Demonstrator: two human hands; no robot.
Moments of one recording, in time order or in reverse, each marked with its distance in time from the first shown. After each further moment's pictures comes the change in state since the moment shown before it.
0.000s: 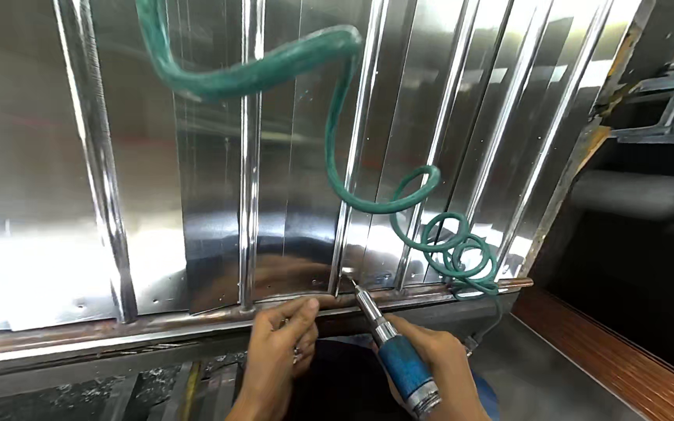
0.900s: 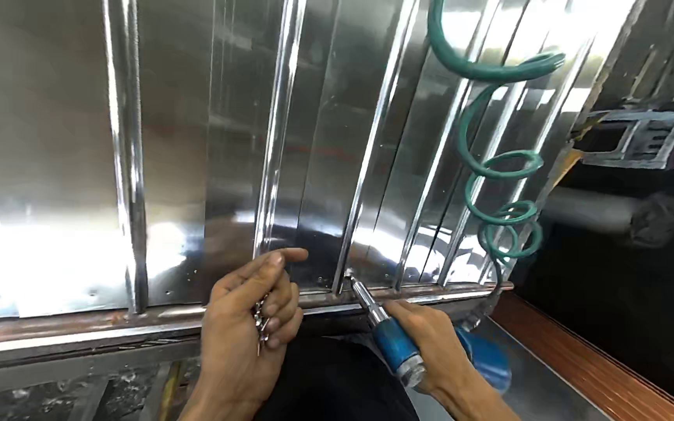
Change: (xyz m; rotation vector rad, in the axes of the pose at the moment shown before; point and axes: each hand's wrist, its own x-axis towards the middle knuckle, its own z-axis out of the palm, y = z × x) left_hand -0.003 0.066 -0.006 -0.409 -0.082 0.163; right_hand 0.034 -0.011 -0.013 -0.241 -0.163 -0.162
